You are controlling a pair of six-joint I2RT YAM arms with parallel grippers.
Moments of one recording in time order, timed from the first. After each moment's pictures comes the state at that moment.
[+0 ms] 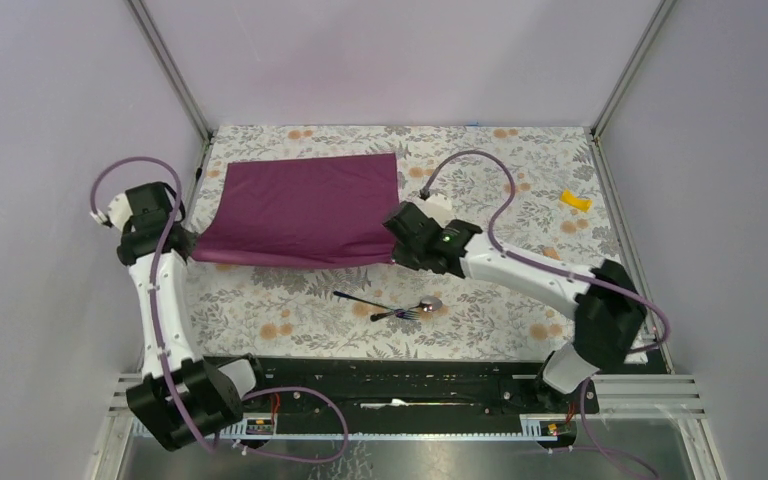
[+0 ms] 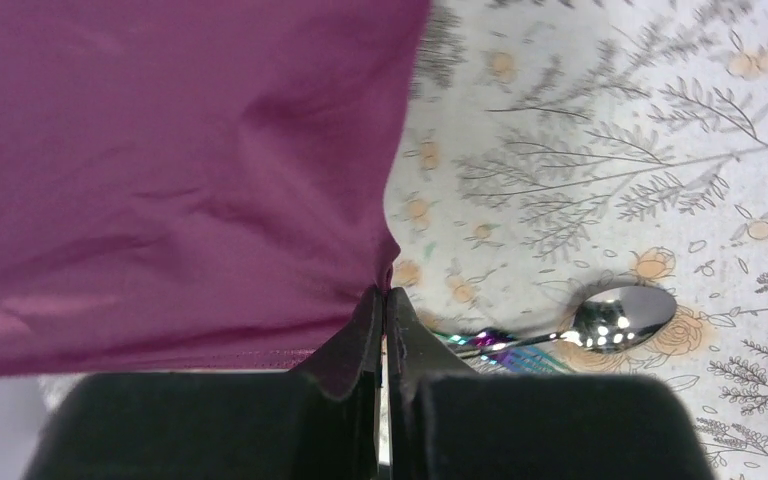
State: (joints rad) left arm 0.42 1.14 1.05 -0.85 -0.28 -0.65; right arm 0.91 1.65 1.26 -0.63 0.37 1.17
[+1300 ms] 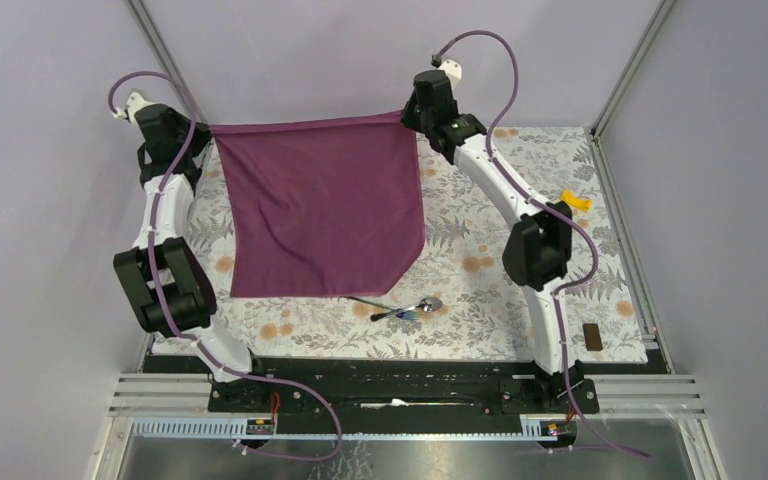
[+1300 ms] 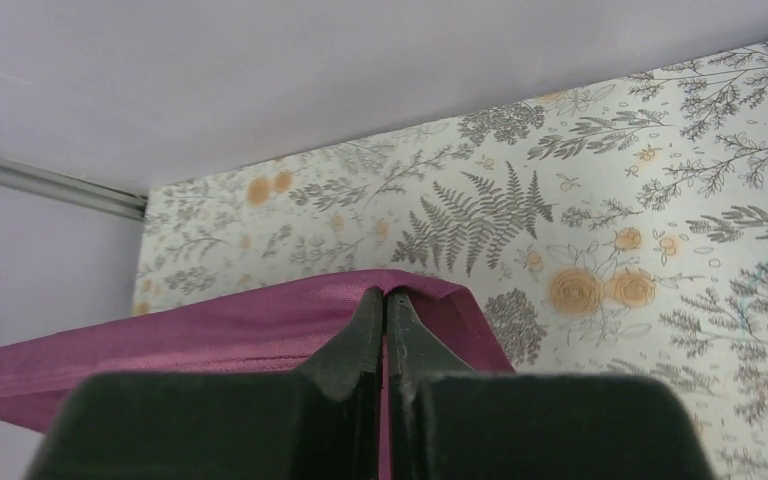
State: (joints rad) left arm 0.33 1.68 1.46 -0.05 0.09 -0.71; right arm 0.51 2.17 2.18 -0.39 0.25 0.64
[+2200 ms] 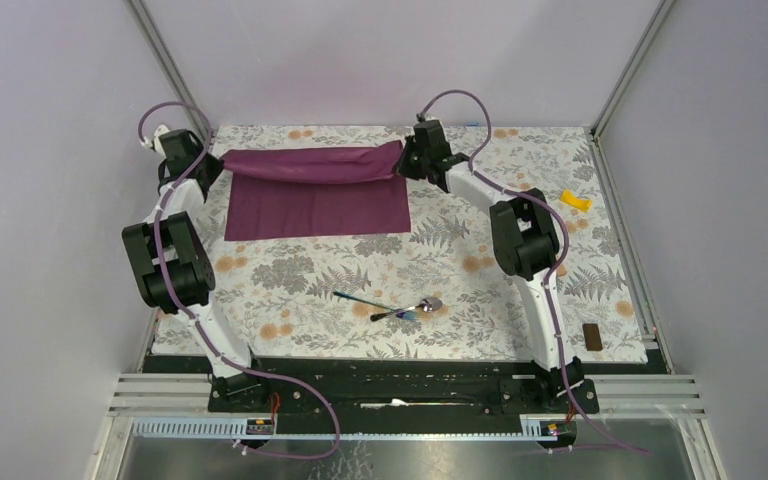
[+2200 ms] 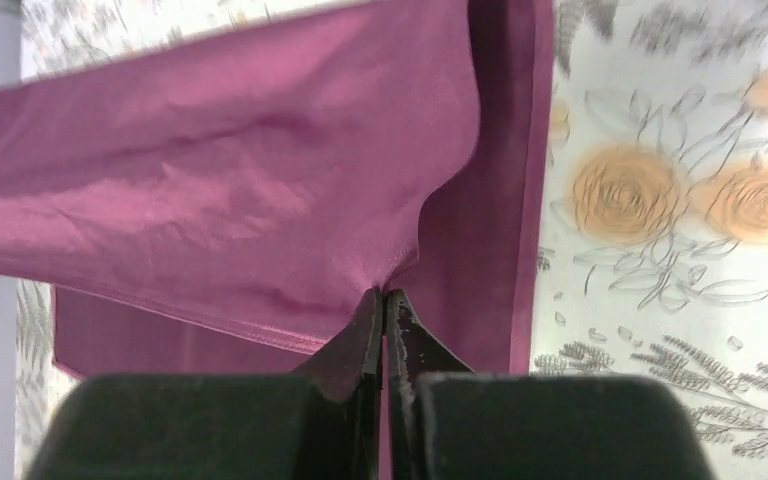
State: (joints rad) left arm 0.32 1.89 1.41 0.01 0.06 -0.68; right arm 0.46 2.36 1.95 -0.16 -0.07 0.62
